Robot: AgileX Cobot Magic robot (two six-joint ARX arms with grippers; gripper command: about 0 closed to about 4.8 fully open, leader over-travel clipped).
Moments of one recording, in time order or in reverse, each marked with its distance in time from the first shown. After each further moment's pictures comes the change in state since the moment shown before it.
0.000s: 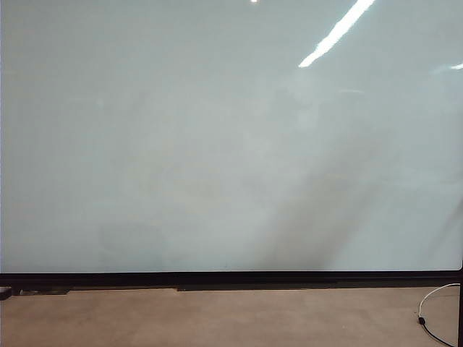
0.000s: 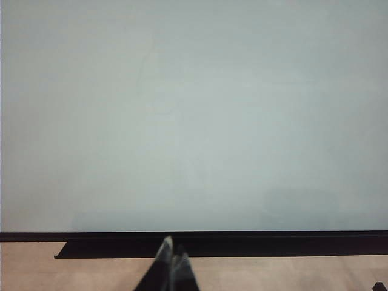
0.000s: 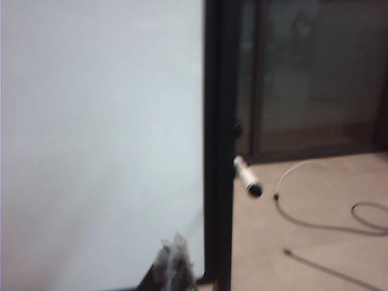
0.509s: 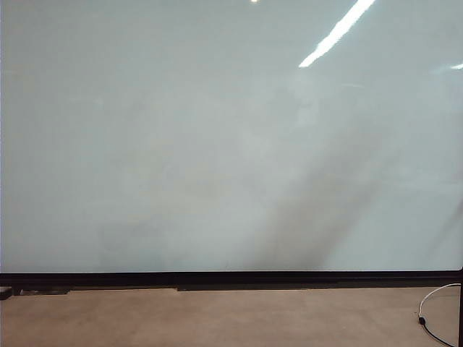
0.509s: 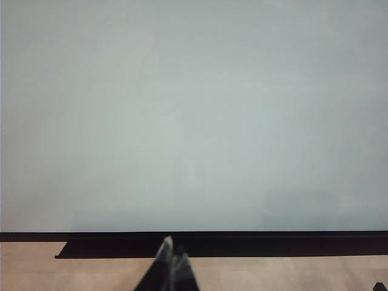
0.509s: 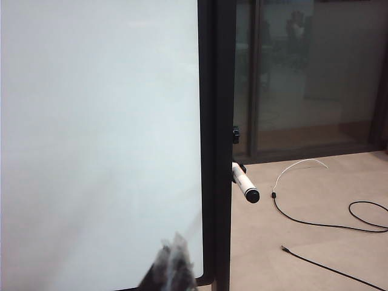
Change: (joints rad) left arm 0.000 0.000 0.000 0.000 0.000 0.000; right arm 0.001 0.000 0.049 -0.055 0.016 -0.002
